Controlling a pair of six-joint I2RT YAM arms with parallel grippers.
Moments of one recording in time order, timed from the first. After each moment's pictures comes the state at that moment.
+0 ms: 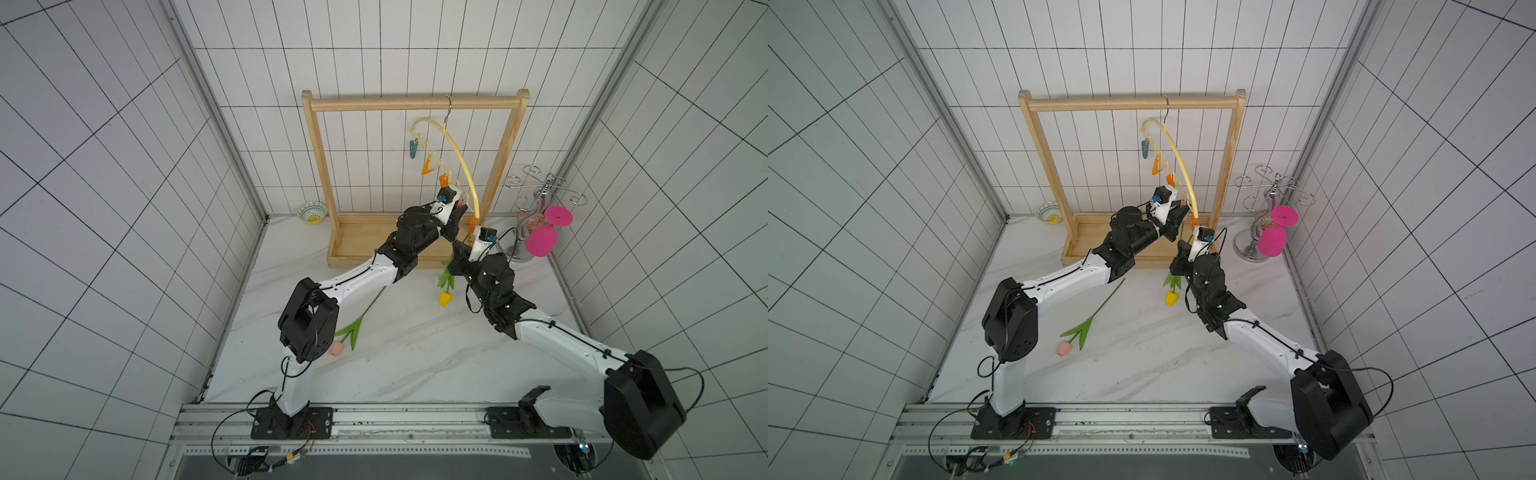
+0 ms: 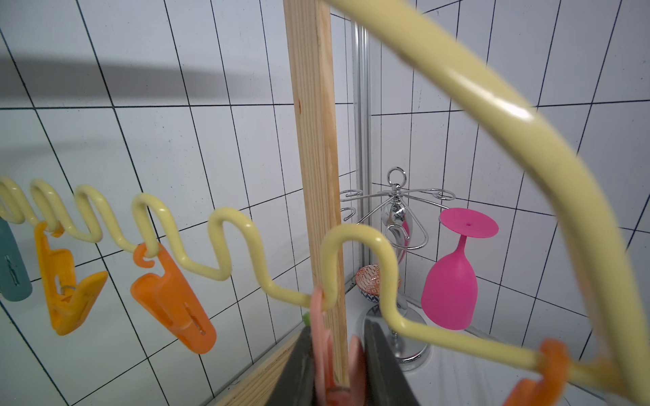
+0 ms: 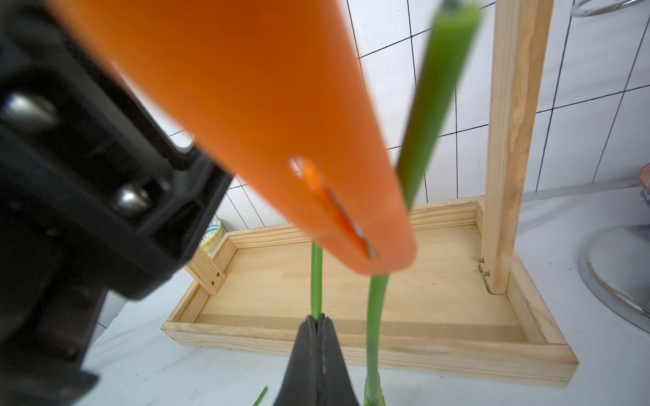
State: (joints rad) left arm -0.76 2.00 1.68 0.44 0.12 0.03; right arm 0.63 1.26 0.74 0.44 0.25 0.38
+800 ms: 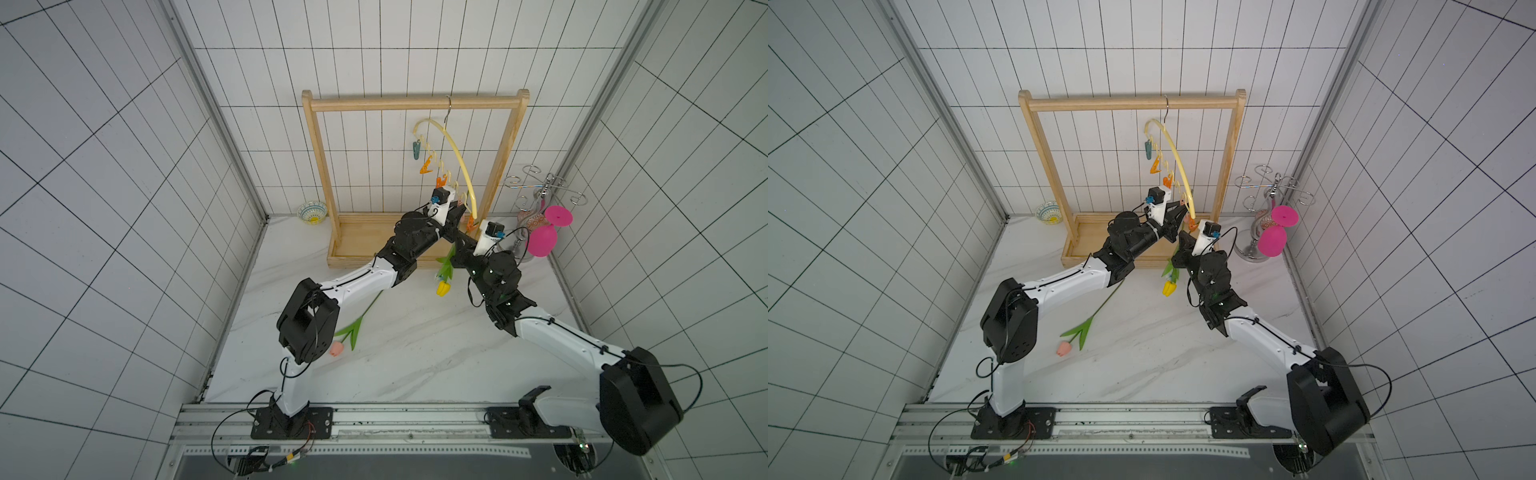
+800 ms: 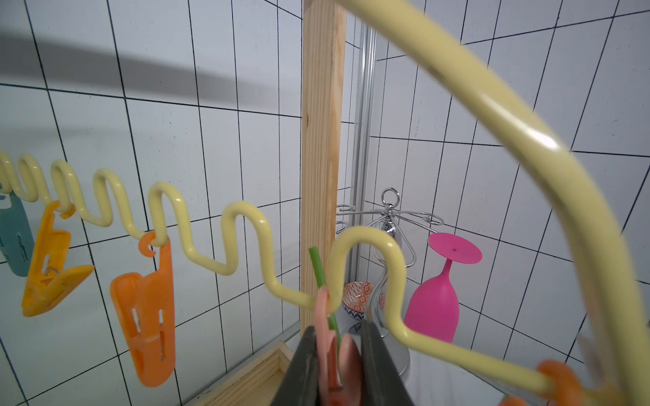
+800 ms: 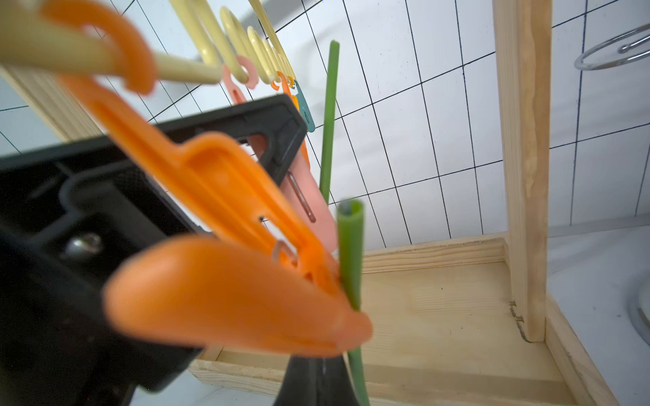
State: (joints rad) left arm -0.77 1.99 1.61 0.56 0.10 -0.08; right arm 0.59 1.29 0.74 0.59 0.18 0.40
